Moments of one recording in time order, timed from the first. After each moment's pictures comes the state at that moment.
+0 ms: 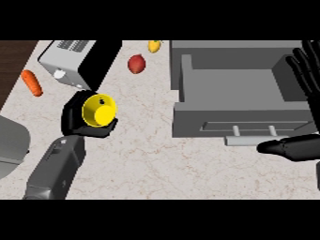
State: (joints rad) left arm -0.61 0.11 0.31 -0.45 0.05 -0.13 -1.03; right arm -0.25 -0.23 -0.15 -1.85 -0.14 0.19 0.11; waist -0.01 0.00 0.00
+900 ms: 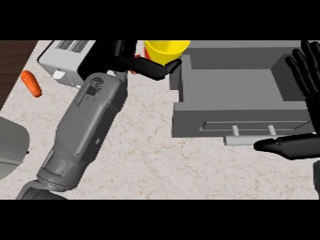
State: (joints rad) left arm -0.99 0.00 0.06 -0.80 0.12 0.10 -0.48; right arm -0.25 -0.22 -0.15 -1.84 -0.11 0.18 0.08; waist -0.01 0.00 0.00
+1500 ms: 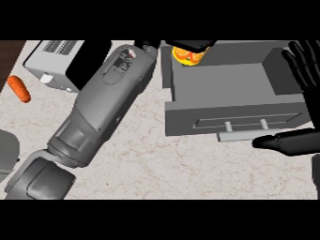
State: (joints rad) left arm -1.31 0.00 -0.07 -0.50 0.20 0.32 -0.27; right arm -0.30 -0.22 -0.14 -1.83 -0.12 0.19 0.10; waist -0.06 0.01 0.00
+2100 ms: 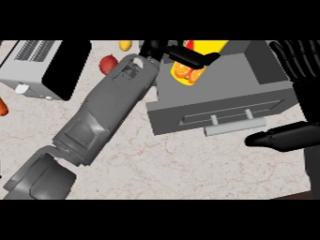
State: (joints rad) left arm -1.35 0.00 -0.27 -0.29 0.27 0.28 -0.20; right arm -0.37 -0.22 -0.11 -1.80 -0.14 0.22 0.09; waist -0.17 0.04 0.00
